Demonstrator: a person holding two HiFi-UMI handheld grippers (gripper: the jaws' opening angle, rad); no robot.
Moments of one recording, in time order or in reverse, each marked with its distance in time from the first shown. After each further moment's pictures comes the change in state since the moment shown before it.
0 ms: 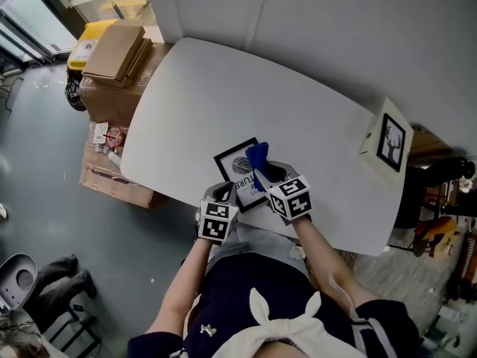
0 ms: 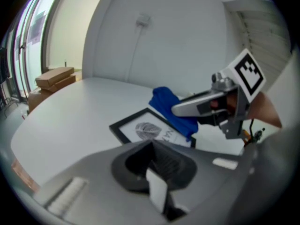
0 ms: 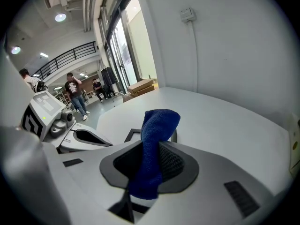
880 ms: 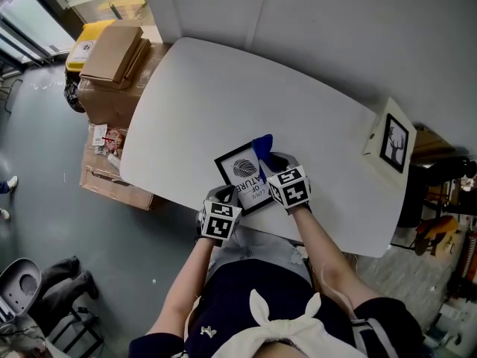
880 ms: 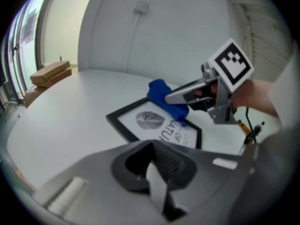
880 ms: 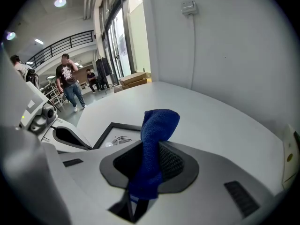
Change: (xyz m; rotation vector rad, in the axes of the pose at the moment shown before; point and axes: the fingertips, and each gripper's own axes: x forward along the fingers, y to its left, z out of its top) left arm 0.024 0.007 -0.020 0.032 0.080 -0.006; right arm 0.034 -0.044 -0.005 -0.059 0.057 -0.104
